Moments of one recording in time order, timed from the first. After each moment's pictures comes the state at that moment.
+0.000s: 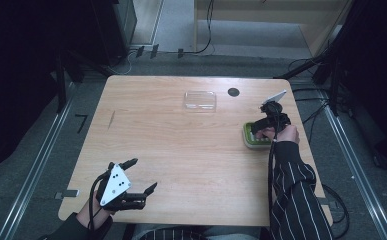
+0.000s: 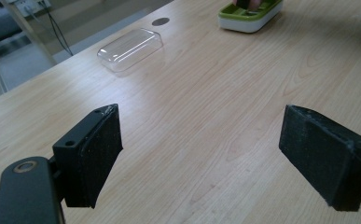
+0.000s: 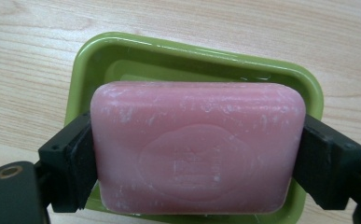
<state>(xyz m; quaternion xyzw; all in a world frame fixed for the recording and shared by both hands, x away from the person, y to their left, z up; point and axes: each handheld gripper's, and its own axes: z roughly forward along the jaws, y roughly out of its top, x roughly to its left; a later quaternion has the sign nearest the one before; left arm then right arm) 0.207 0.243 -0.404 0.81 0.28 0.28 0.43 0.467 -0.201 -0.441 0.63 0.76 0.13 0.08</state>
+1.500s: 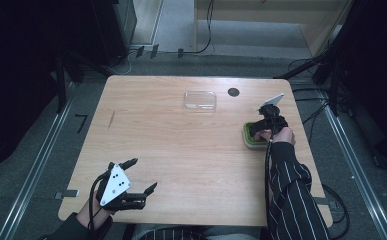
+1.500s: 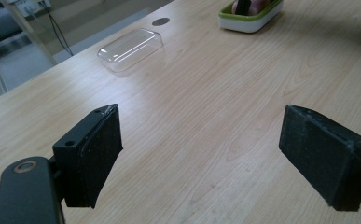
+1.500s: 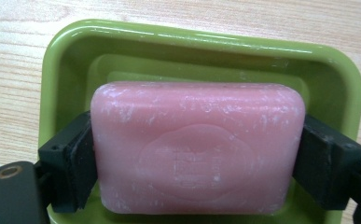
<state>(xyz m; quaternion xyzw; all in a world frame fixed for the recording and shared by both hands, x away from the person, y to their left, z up) 0.207 0.243 -0.403 0.81 0.28 0.29 0.43 0.473 -0.198 -0.460 0.65 0.75 0.11 0.06</state>
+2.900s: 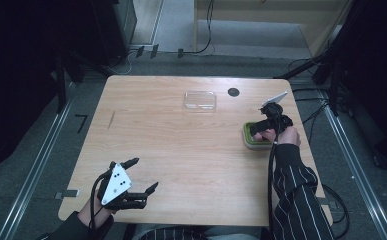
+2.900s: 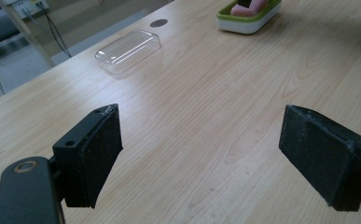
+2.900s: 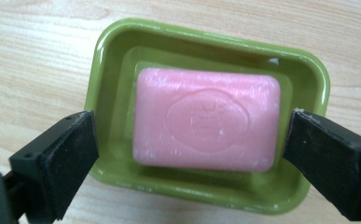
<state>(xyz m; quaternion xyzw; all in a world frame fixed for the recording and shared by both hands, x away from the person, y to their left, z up) 0.210 0.240 -0.403 0.81 0.28 0.28 0.43 0.455 -0.199 -0.434 0.62 0.77 0.13 0.08</state>
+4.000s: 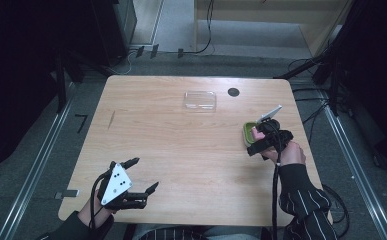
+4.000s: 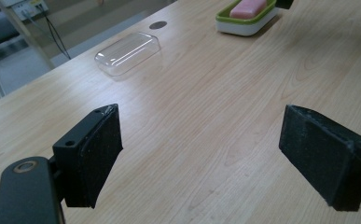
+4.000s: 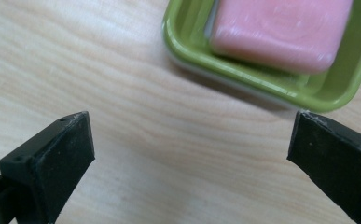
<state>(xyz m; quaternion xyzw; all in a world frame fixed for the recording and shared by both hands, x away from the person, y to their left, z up) 0.209 0.240 -0.403 0.81 0.28 0.28 0.44 0.385 -0.177 -0.415 0.55 0.82 0.10 0.07</state>
